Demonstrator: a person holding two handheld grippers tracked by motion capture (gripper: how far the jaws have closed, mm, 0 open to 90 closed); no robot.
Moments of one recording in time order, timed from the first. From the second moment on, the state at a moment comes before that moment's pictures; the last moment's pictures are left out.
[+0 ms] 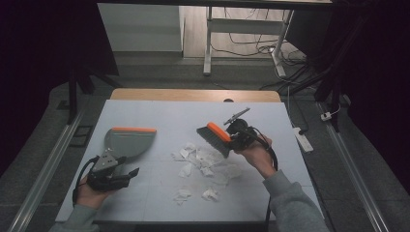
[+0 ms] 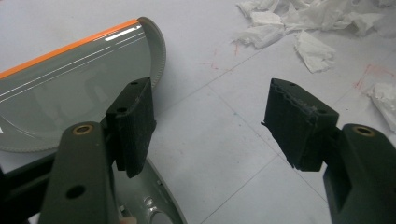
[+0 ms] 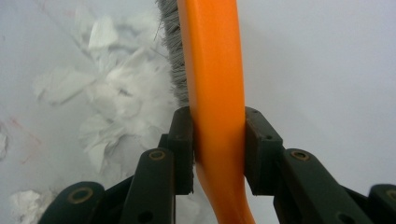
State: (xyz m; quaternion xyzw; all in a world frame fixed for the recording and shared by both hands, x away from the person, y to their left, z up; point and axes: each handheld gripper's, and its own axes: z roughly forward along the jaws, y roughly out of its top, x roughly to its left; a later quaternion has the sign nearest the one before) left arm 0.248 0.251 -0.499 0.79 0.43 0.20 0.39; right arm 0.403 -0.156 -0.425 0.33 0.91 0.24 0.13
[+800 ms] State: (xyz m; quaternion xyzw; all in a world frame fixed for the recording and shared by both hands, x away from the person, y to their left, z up) left arm 0.247 0.253 -0.499 0.79 0.43 0.20 0.39; right arm 0.401 -0.031 -0.431 0.25 0.91 0.33 0.04
